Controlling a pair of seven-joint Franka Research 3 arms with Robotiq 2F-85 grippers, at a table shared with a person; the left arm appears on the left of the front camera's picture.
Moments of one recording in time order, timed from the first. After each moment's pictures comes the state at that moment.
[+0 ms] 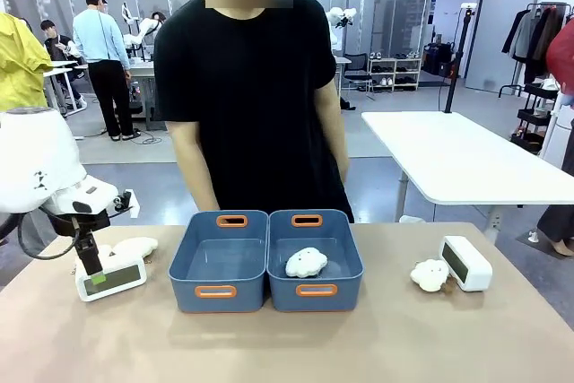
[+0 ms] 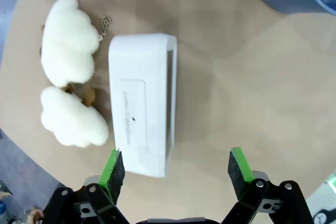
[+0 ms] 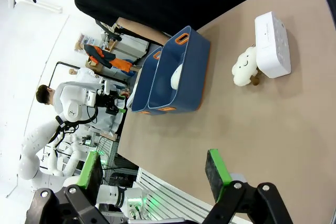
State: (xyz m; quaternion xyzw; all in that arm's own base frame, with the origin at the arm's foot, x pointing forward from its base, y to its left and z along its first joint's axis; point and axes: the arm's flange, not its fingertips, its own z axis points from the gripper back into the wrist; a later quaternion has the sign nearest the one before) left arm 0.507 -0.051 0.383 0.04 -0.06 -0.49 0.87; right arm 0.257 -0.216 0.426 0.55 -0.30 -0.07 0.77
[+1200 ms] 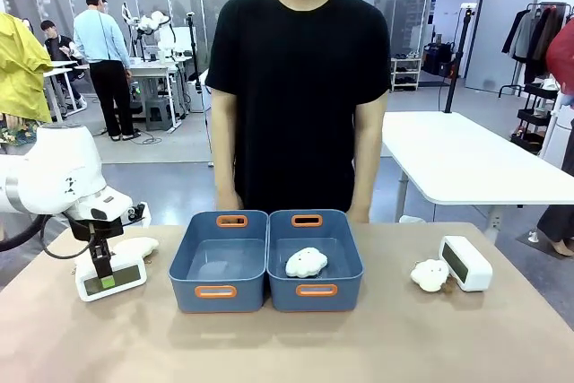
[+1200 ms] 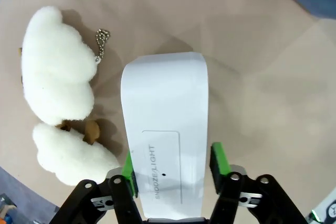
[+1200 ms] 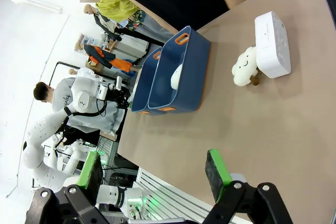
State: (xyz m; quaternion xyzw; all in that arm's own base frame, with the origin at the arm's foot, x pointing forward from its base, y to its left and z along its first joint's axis) left arm 0.554 -0.049 0.341 0.02 -0.01 -0.52 0.86; right arm 0.257 -0.216 0.426 0.55 -0.30 -0.07 0.77
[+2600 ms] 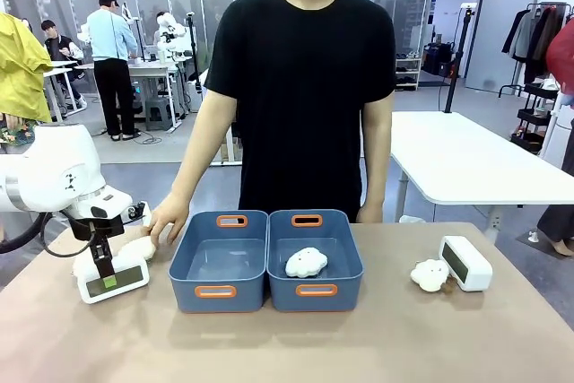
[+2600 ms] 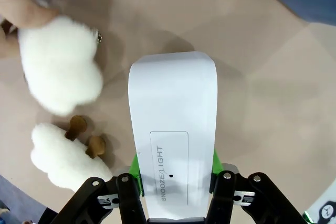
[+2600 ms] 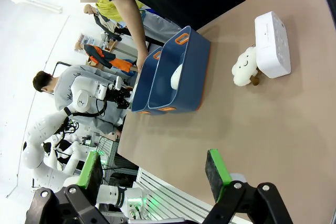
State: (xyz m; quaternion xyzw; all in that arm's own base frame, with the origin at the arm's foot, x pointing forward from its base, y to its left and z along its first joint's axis) left arm 0.552 -0.051 0.343 0.00 -0.01 -0.51 0.86; right arm 0.257 -0.216 0.426 0.55 -0.30 -0.07 0.77
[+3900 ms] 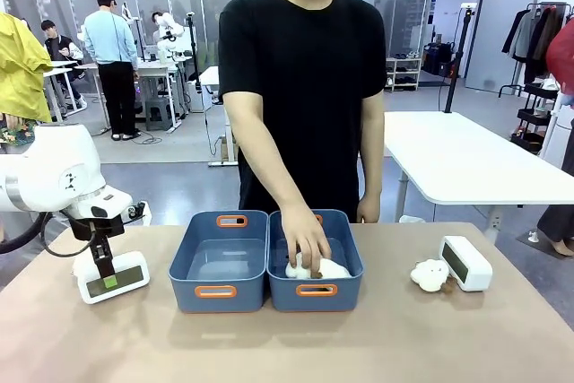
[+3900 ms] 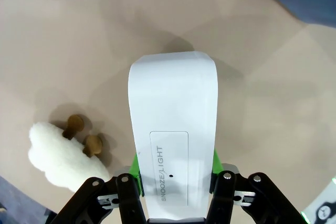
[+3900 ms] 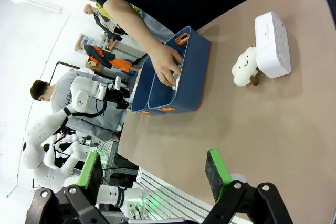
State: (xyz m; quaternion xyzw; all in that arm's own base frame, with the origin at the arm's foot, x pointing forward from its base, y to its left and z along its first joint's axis) left arm 0.550 -0.053 0.347 -0.01 -0.01 -0.50 0.86; right arm 0.257 -0.216 0.426 0.55 -0.30 -0.07 0.77
